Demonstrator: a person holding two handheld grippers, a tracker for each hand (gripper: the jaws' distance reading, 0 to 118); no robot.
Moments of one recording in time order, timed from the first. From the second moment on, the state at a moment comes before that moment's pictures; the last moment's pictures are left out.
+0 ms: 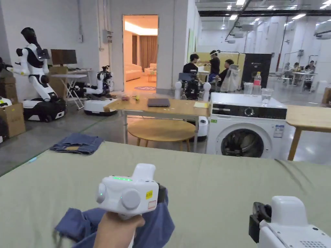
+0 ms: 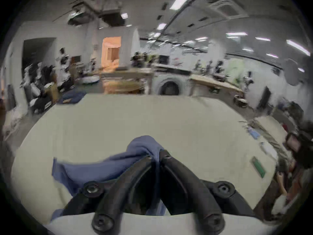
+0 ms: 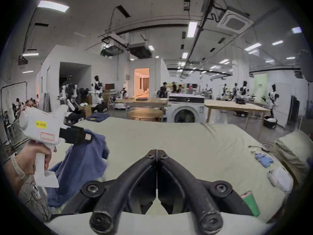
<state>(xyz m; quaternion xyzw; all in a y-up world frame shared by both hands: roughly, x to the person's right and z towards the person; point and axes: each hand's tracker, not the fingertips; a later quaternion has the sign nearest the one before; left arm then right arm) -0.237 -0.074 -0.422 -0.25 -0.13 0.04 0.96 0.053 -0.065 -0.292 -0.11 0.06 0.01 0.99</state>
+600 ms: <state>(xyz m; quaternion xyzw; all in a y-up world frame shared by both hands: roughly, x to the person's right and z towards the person) 0.017 -0.223 -0.417 -0.41 -0.26 -0.10 0.87 0.194 -0.078 -0.242 -0.14 -0.08 0.00 0.99</state>
